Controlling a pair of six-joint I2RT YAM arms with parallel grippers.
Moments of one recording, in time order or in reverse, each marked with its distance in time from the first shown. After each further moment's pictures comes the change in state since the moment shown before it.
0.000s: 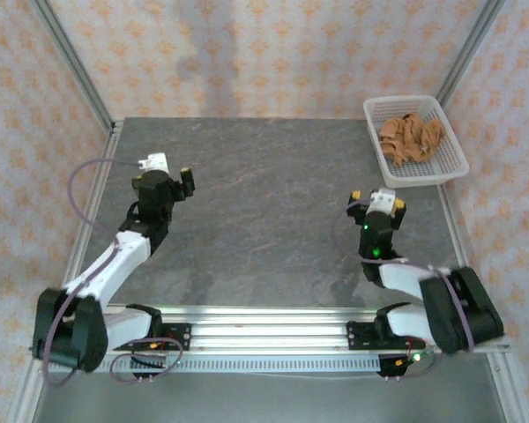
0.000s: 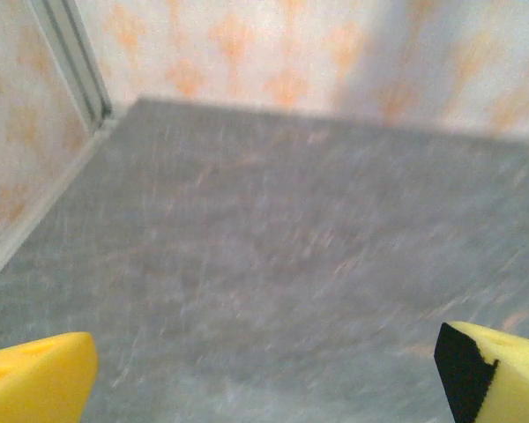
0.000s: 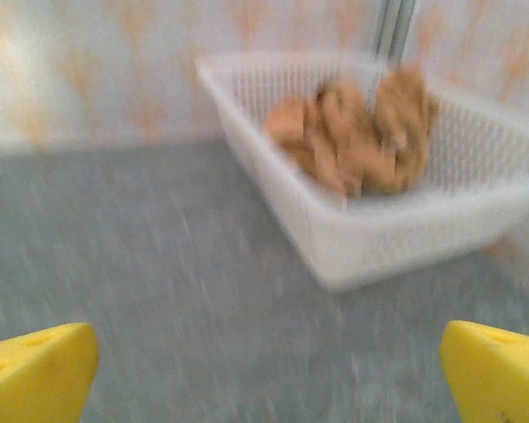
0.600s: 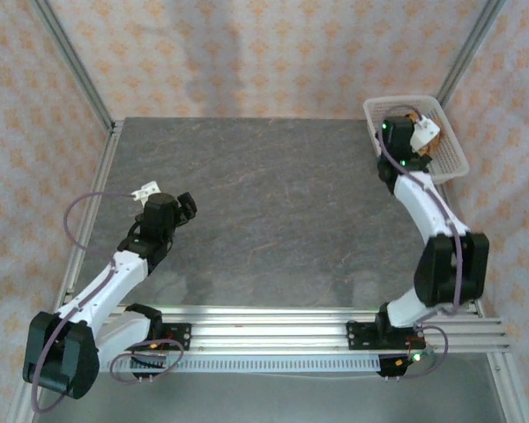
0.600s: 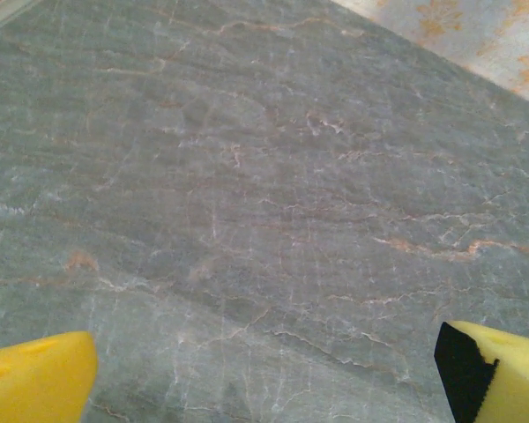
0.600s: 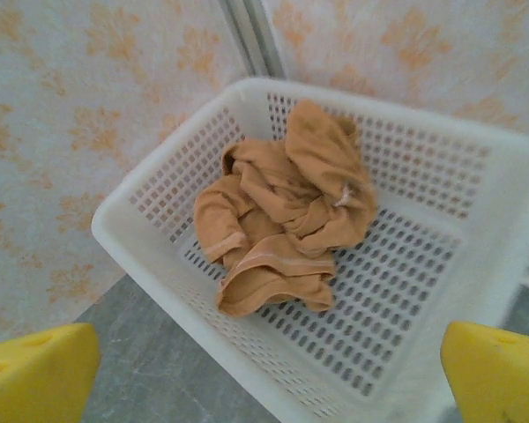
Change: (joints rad) left arm -0.044 -0.106 -0.151 -0.214 -0.014 -0.396; right arm -0.226 0.400 0.985 -0.962 0.007 0.623
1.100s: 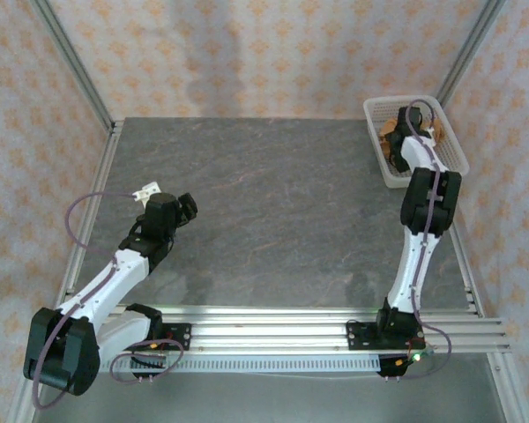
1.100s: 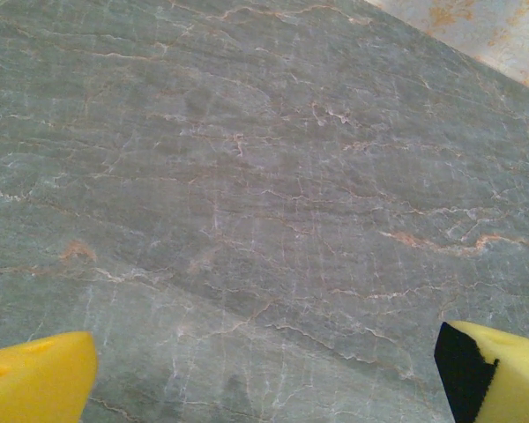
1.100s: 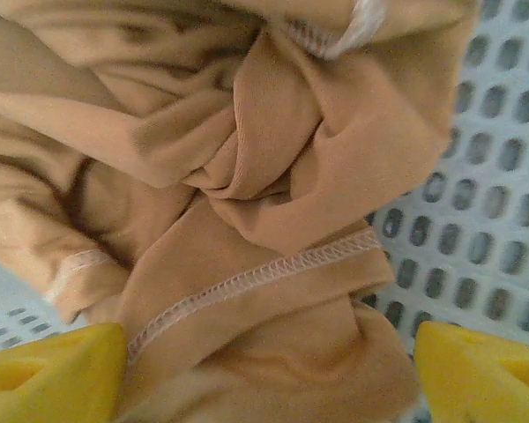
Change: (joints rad) left arm 0.000 0.014 0.000 0.000 0.003 -0.010; right arm -0.204 0.725 0.640 -0.323 -0.378 0.357
